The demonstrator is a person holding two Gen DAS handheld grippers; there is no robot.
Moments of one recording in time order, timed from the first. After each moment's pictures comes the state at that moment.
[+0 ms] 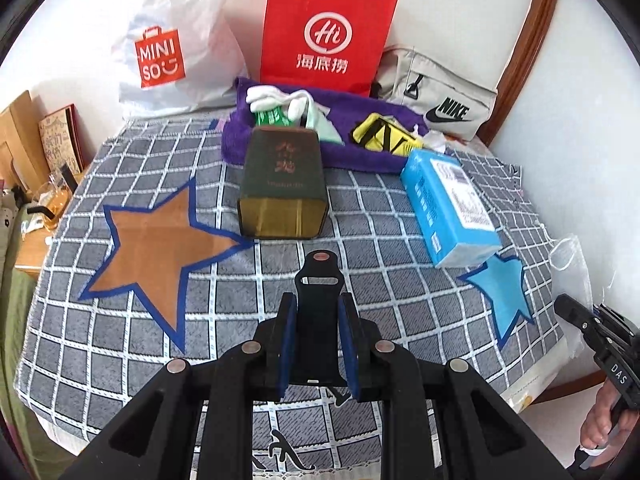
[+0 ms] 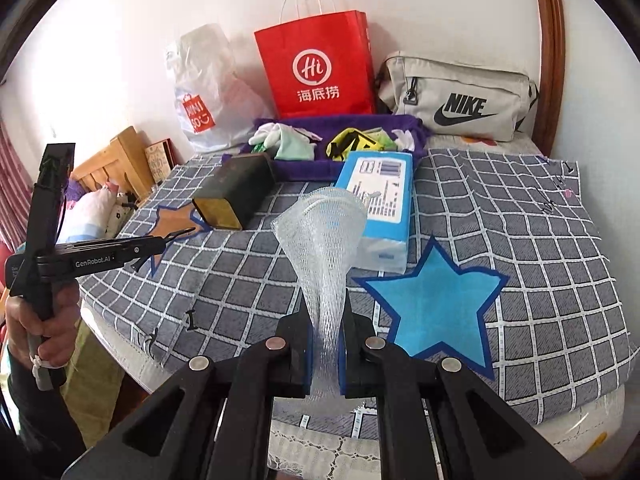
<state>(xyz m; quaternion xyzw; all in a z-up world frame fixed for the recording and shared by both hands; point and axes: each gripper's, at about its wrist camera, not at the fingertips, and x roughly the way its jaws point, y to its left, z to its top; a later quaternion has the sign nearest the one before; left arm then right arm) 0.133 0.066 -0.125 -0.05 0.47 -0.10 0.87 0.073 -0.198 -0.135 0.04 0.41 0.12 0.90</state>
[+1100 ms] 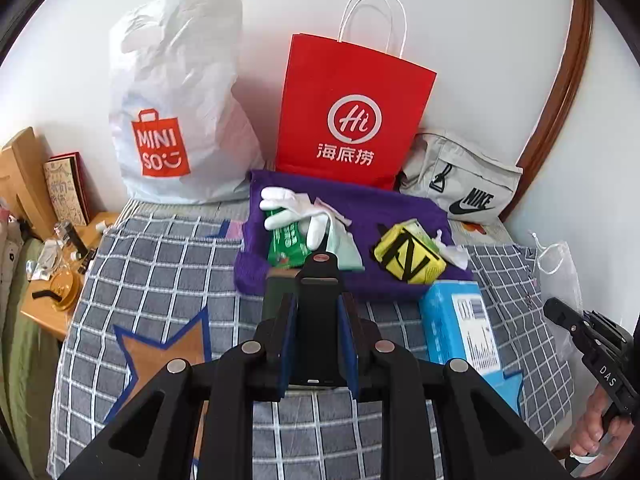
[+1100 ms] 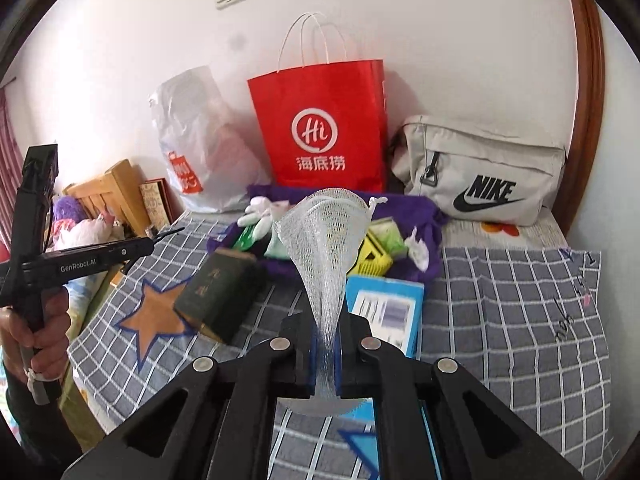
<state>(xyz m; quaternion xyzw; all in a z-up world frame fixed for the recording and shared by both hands) 0.248 0.078 -0.064 -0.07 0.42 -0.07 0.90 0.209 -0.188 -0.079 0.02 0.36 0.14 0.92</state>
